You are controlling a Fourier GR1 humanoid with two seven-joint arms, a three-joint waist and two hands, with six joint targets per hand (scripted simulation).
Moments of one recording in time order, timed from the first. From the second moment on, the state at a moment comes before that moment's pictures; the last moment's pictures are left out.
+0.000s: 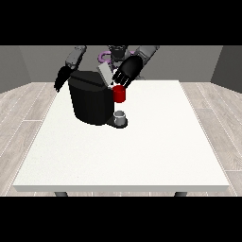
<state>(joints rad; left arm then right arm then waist) -1.23 0.43 0.12 -0.69 -0.73 -0.44 -0.05 -0.45 -0.08 -0.06 -1.27 0.16 -0.17 0.00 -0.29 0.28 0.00</state>
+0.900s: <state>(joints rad) -1.26 0.45 0.13 -0.65 -0.75 -0.41 -0.09 -0.45 -0.07 -0.06 -1.27 0.17 -0.18 0.00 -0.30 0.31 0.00</state>
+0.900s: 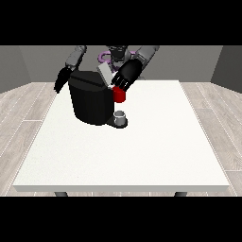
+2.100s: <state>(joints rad) -1.27 0.49 0.10 -0.63 -0.84 -0.30 -0.18 -0.49 -0.09 -0.07 -1.29 0.16 -0.18 0.02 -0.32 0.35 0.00</state>
